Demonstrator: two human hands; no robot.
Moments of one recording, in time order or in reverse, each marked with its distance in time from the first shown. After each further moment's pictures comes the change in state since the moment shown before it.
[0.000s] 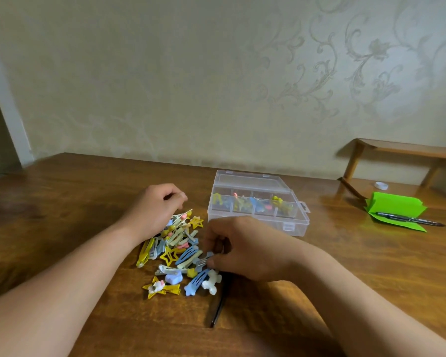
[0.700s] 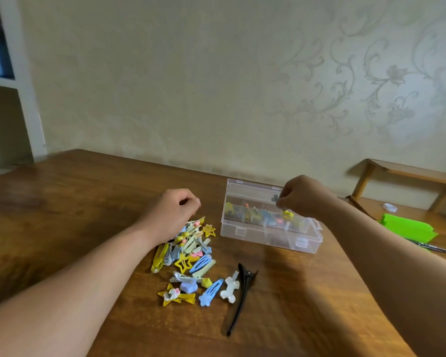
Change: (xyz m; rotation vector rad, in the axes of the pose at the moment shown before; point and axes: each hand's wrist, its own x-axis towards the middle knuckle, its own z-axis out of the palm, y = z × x) left_hand 0.000 0.000 -0.001 -0.004 0.002 -0.007; right_hand 0.061 0.113 -0.081 -0.176 0.355 0.612
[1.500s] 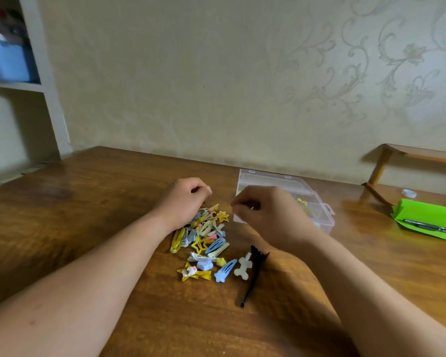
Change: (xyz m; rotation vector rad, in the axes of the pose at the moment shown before) left_hand -0.005 0.002 -0.004 0.009 0.038 0.001; right_hand -0.123 -0.080 0.032 0.350 0.031 -0.424
